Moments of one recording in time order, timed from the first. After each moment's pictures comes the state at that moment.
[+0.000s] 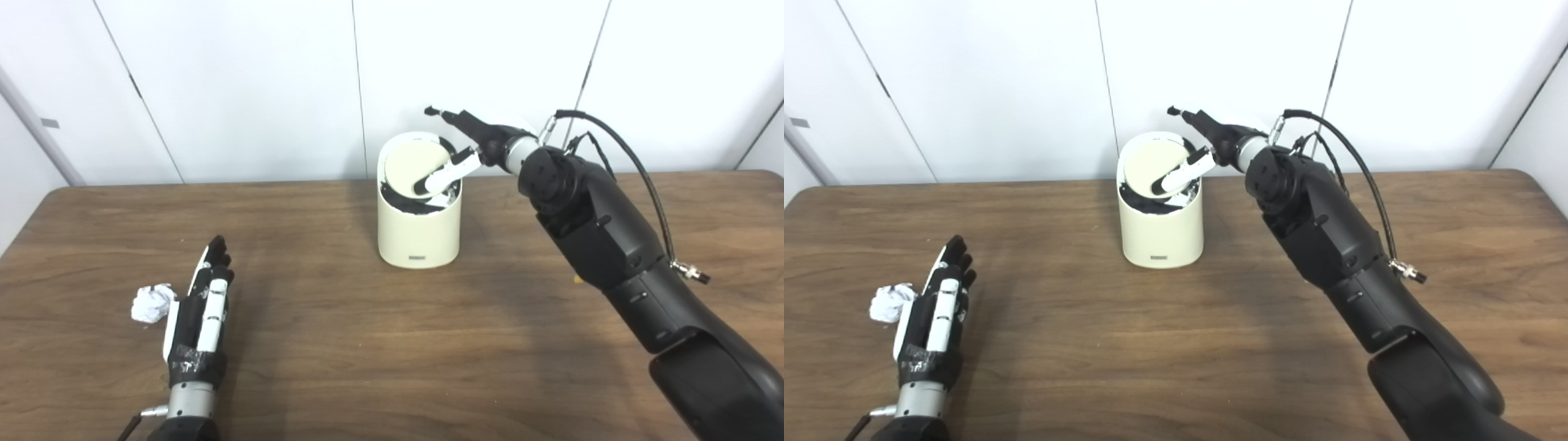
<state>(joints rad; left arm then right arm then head) 0.02 0.07 0.16 -0.03 -0.17 -0.14 -0.04 -0.88 -0.29 0.40 0.22 -0.64 0.44 0.41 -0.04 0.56</state>
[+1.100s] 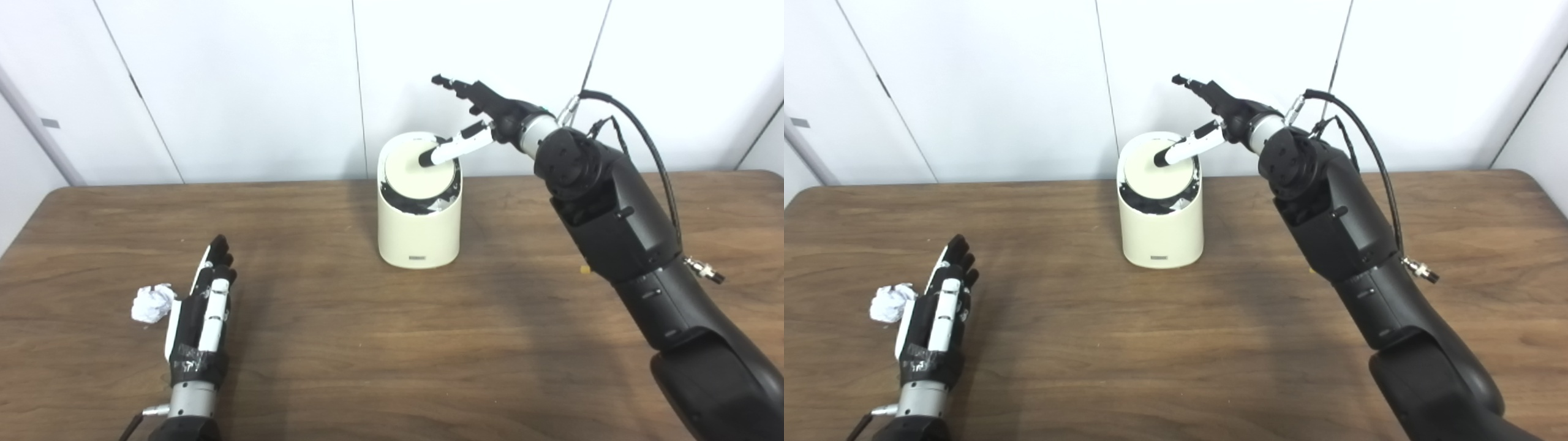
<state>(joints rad) 0.01 0.07 0.15 -0.03 -0.17 -0.14 -0.05 -0.88 -0.29 0.31 0.13 -0.63 0.46 0.42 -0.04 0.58</state>
